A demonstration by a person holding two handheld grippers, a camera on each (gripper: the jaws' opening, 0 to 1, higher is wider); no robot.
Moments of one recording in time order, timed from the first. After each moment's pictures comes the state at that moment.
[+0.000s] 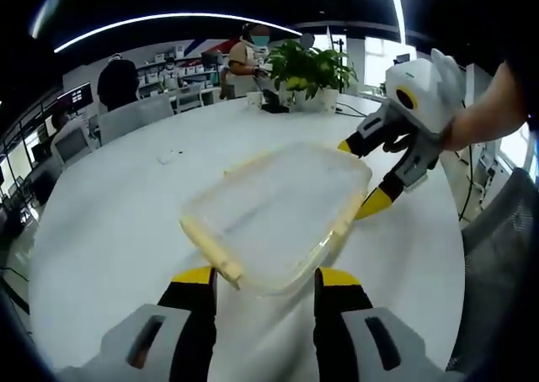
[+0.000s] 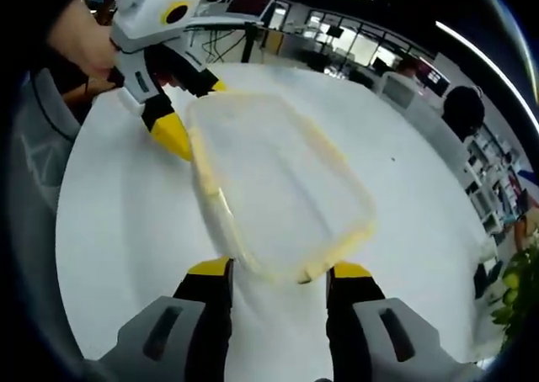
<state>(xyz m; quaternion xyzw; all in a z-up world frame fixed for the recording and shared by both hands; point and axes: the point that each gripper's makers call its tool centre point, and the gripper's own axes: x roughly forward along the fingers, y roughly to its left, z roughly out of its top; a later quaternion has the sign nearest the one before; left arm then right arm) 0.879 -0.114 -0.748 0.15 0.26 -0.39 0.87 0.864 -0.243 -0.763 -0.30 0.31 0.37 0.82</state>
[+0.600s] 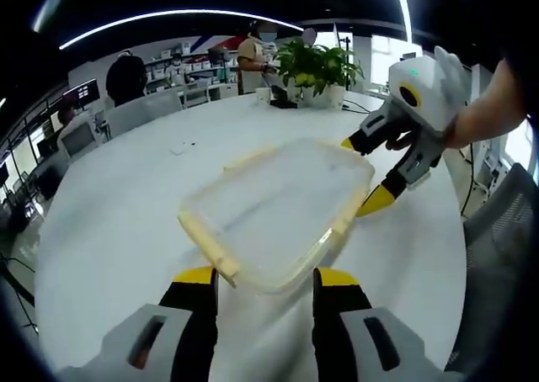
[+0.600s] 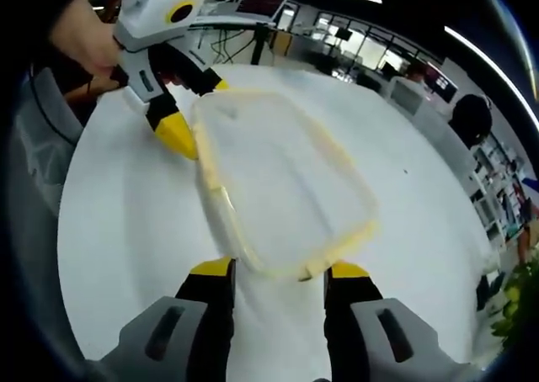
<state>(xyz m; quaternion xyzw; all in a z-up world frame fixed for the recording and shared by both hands) 0.878 -0.088 -0.751 0.15 0.27 -0.37 0.87 0.864 -0.218 -0.764 -0.31 0.30 0.39 0.81</state>
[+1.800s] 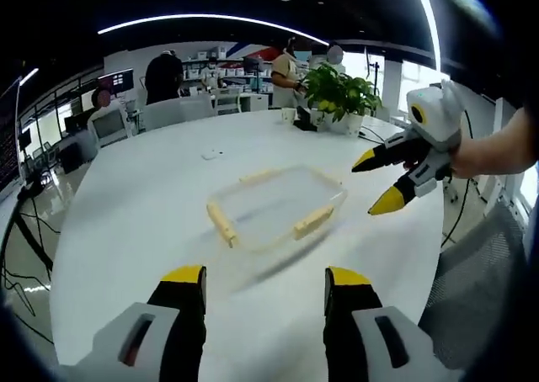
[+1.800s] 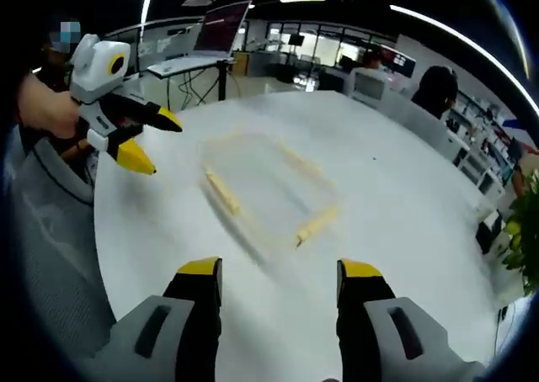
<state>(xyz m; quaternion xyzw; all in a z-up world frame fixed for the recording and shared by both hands) 0.812 -0.048 -0.694 0.08 0.26 -0.30 0.91 0.817 -0.240 -0.704 -0.18 0.30 0.32 0.88</state>
